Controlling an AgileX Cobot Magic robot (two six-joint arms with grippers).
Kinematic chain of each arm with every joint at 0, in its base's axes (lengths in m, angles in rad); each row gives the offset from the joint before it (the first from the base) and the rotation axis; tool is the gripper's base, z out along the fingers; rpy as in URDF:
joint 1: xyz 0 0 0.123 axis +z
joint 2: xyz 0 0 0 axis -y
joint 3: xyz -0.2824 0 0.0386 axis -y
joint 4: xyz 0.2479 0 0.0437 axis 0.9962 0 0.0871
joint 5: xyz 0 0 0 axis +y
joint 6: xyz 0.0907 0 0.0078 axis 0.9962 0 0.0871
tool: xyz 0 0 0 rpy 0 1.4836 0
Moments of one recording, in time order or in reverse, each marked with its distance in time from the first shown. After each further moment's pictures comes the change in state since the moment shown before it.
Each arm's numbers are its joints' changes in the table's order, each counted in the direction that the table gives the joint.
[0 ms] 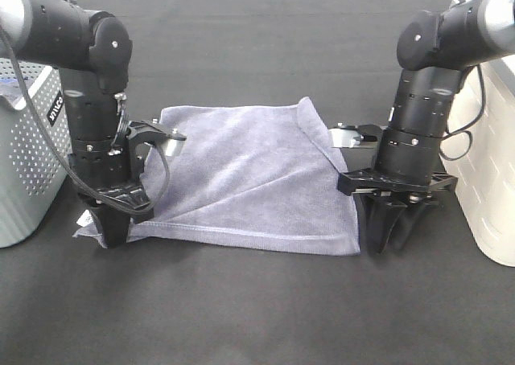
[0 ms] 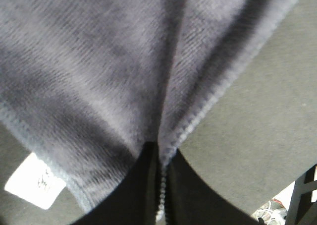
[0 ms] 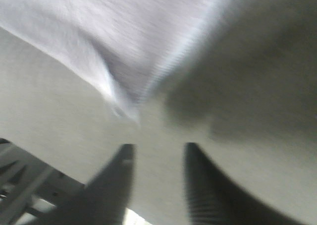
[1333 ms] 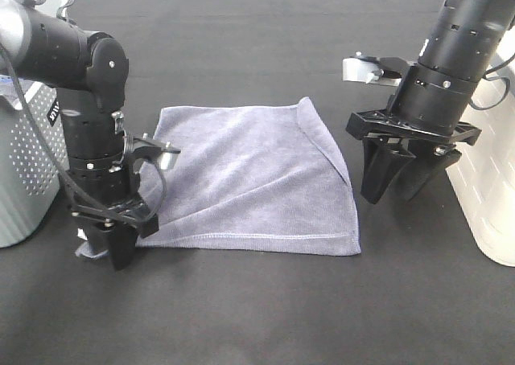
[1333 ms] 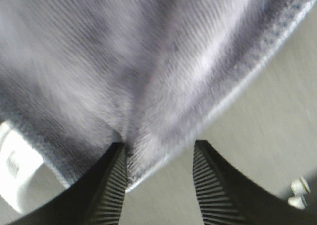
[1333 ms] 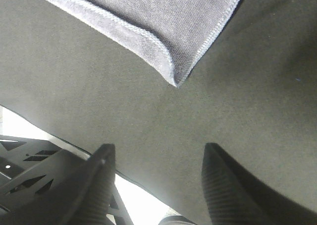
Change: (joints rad) left arm 0.000 -0.001 -0.075 -0.017 -0.093 -0.108; right arm 0.000 0.255 -0.029 0.053 0.005 0.031
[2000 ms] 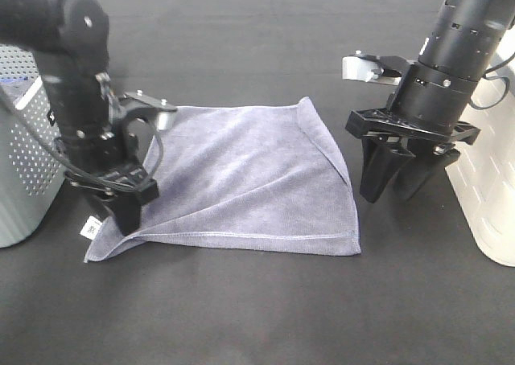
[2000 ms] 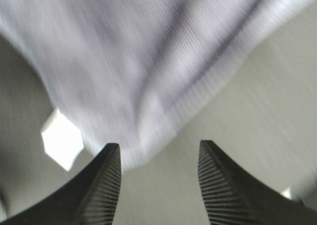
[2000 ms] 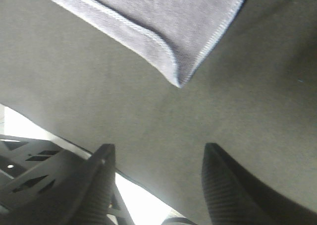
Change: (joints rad) left arm 0.000 0.136 -0.004 -0.001 -0.002 -0.001; right arm 0.000 0.002 0.000 0.016 0.000 -0.013
